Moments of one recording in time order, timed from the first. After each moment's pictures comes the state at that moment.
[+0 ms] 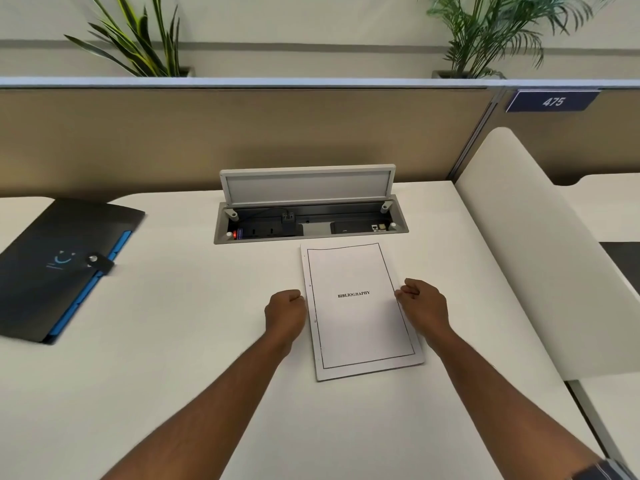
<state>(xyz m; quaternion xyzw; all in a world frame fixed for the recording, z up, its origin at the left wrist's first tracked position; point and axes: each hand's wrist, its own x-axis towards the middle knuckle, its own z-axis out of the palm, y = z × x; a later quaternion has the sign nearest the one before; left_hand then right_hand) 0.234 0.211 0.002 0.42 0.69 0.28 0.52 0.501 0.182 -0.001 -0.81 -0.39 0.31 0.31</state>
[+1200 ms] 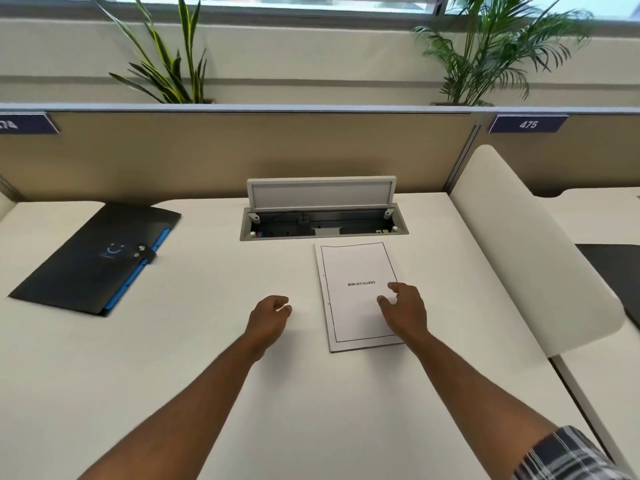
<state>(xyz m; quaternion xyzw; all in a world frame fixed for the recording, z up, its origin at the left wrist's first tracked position) 0.152 0.146 0.027 0.49 0.66 0.25 0.51 0.441 0.130 0.017 -0.80 -0.47 0.27 0.27</state>
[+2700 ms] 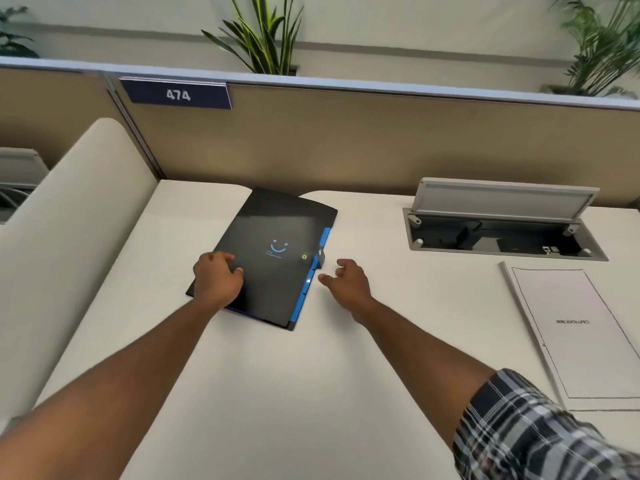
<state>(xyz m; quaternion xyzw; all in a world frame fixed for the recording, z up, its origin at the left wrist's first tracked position) -0.334 0.305 0.008 0.53 0.80 0.20 0.21 -0.067 0.301 -0.001 -0.71 -0.47 0.47 0.26</state>
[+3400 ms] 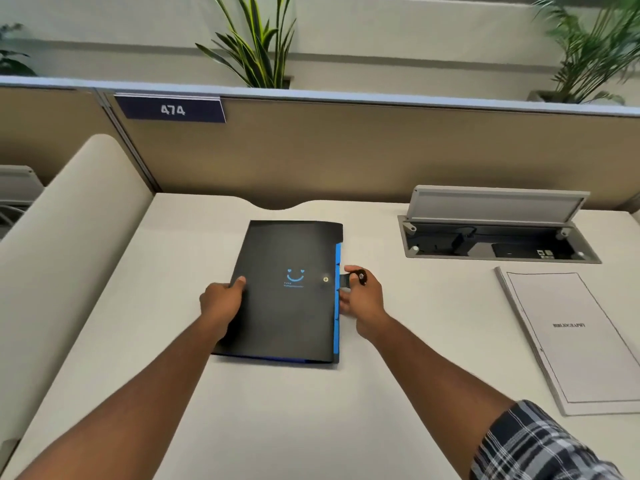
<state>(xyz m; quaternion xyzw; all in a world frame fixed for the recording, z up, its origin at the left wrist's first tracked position) -0.319 0.298 -0.004 0.32 0.82 0.28 0.38 -0.053 0.291 0.002 -0.65 -0.23 0.57 0.45</state>
